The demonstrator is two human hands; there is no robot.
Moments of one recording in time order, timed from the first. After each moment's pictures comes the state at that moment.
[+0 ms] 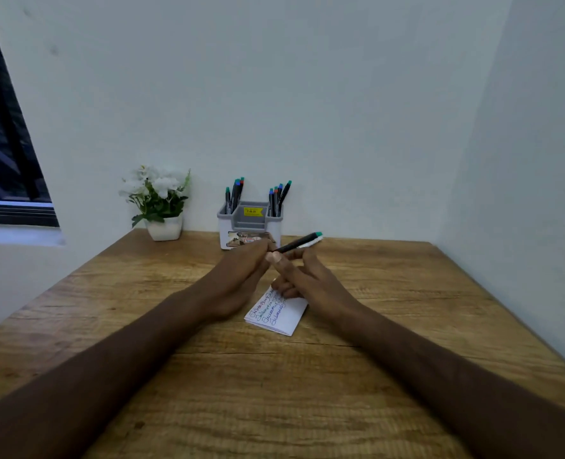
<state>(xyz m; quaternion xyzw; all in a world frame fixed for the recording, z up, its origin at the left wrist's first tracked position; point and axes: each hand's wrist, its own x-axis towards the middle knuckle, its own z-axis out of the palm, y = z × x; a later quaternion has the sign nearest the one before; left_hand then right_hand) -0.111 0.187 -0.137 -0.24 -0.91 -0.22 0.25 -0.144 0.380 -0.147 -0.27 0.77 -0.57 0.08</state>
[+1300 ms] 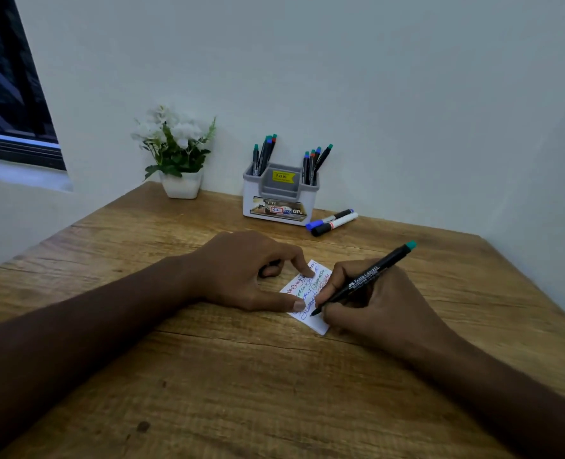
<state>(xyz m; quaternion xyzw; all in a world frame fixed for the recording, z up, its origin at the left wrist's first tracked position) -0.103 0.154 -0.142 -0.22 -0.96 -0.10 0.09 -0.106 0.404 -0.130 -0.32 0.85 -0.42 0.05</state>
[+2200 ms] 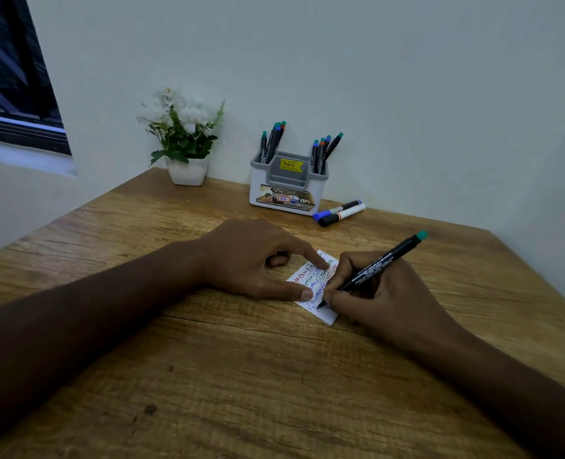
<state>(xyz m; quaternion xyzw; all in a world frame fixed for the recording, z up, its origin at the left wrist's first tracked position) -0.105 0.153 -0.141 -0.25 -0.96 -0.09 0.09 -0.109 0.404 -0.137 -0.34 0.84 -0.43 0.04</state>
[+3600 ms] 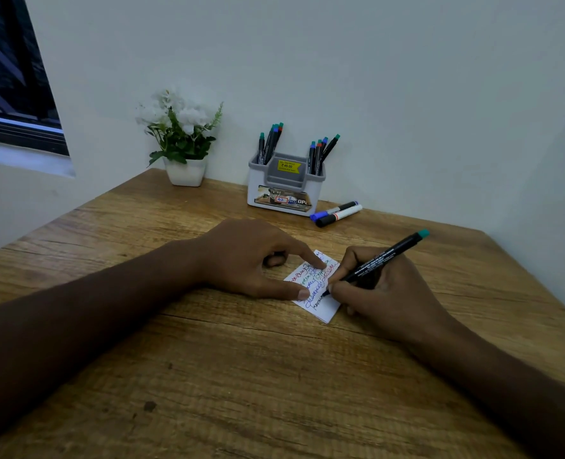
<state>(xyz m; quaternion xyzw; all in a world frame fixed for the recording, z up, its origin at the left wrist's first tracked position) -0.106 0.153 -0.140 -0.25 -0.96 -0.08 0.07 -0.113 0.403 -0.136 -0.28 0.86 -0.43 0.02</state>
